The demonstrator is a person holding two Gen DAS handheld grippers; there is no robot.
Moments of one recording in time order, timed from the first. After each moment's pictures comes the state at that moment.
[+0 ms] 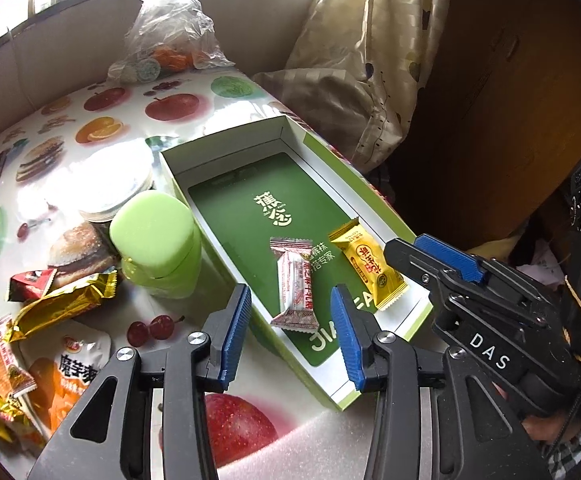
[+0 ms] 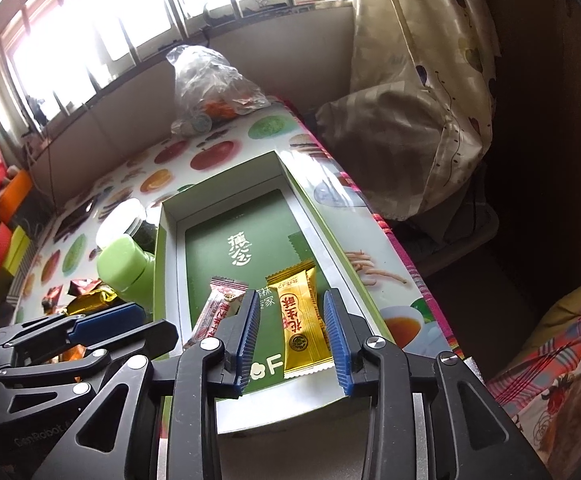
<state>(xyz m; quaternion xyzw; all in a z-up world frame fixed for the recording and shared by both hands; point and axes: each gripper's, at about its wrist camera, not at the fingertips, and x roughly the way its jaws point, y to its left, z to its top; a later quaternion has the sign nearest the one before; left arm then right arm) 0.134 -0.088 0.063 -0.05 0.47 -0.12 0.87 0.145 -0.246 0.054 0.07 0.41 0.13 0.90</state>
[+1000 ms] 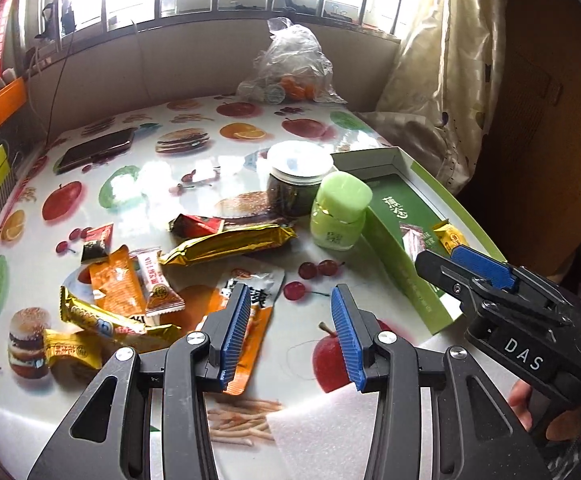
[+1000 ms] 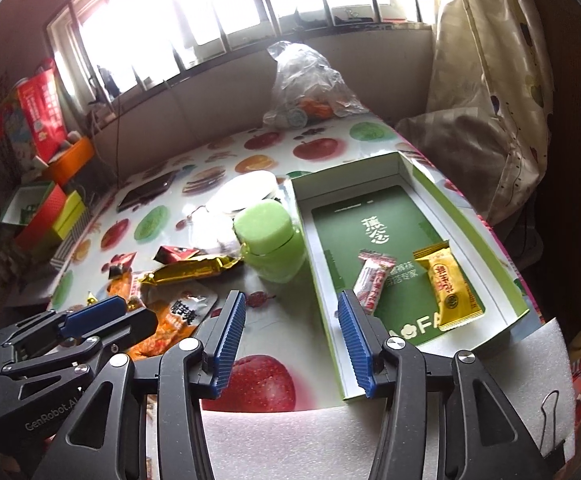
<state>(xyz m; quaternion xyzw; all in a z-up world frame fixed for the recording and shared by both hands) 0.041 0.016 0.078 -0.07 0.42 0.01 0.91 0.090 -0.146 0.067 0.04 0.39 0.22 0.89</state>
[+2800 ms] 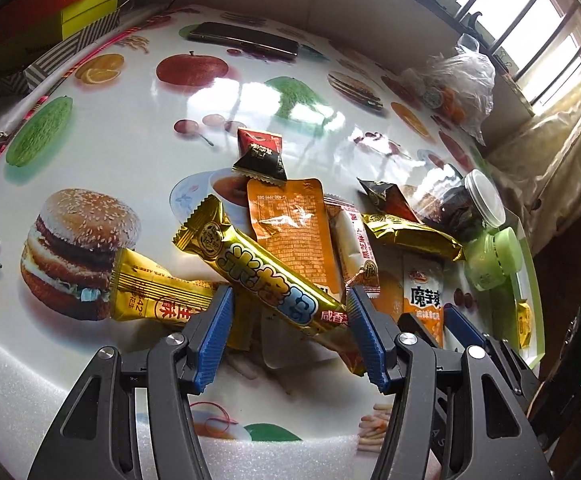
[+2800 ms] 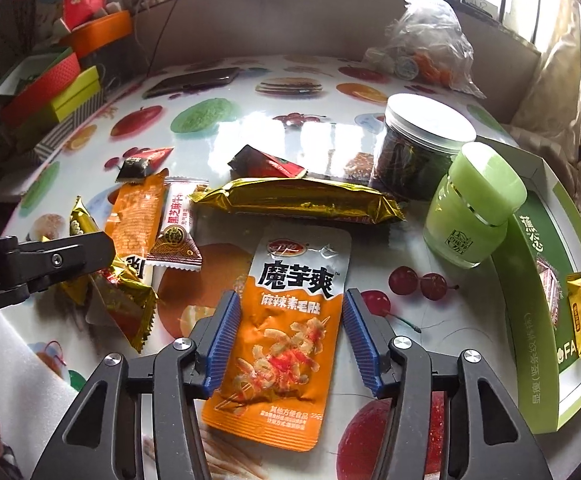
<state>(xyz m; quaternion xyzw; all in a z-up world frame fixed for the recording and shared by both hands) 0.028 0.164 0.019 -0.27 0.47 0.13 0.83 0.089 0.007 -0.001 -0.12 0.44 0.25 0.86</state>
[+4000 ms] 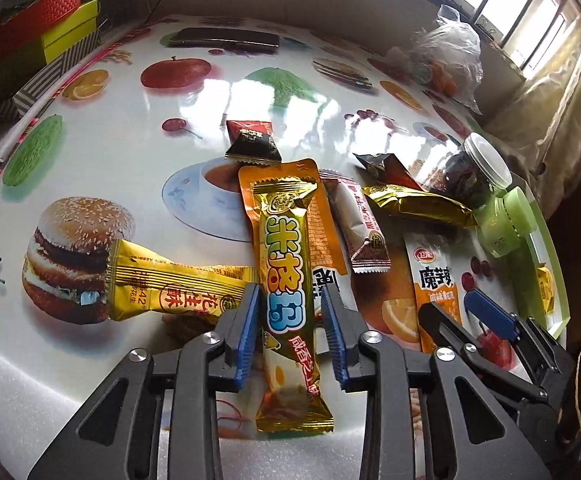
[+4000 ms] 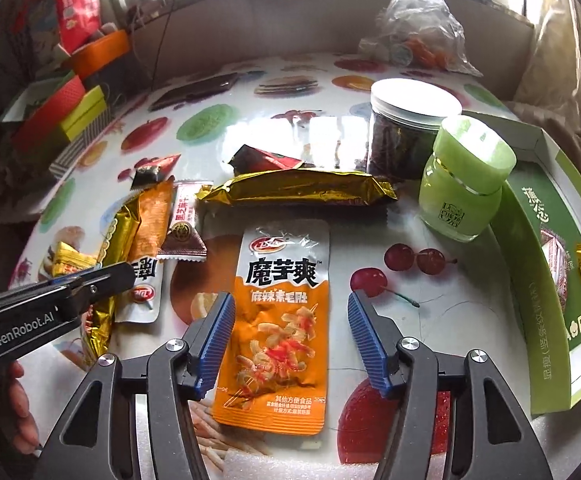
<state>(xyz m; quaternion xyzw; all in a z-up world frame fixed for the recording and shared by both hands) 0.024 0.150 0.010 -0.21 0.48 0.11 0.85 0.082 -0.002 0.003 -0.09 0.45 0.27 0.85</state>
